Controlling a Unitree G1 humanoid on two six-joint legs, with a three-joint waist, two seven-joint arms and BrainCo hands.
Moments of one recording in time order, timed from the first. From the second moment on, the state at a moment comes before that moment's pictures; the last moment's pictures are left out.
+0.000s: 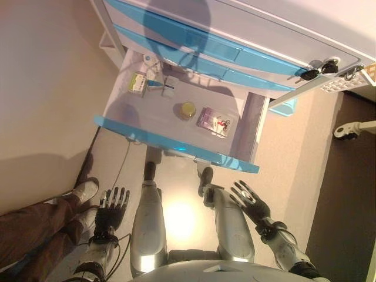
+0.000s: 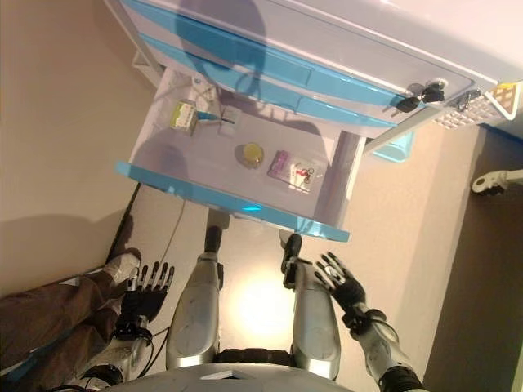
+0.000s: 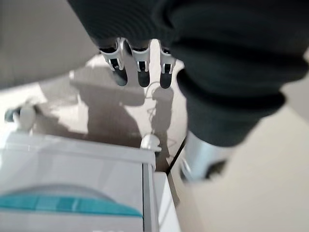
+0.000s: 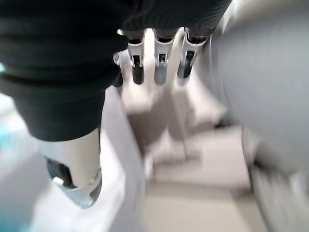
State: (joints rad) left arm -0.01 0.31 0.10 1.06 -1.56 0.06 -0.58; right arm 0.05 -0.31 0.16 0.82 0.95 -0.11 0.31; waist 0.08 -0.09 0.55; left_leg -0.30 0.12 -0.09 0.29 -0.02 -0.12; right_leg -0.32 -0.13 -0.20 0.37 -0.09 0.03
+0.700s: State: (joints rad) left arm 0.29 0.29 0.17 0.90 -1.21 0.06 -0.53; right arm 0.28 -0.50 -0.38 0.01 0.55 -0.29 -0.19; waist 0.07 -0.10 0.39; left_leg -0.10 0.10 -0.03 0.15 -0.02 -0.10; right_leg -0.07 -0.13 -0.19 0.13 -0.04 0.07
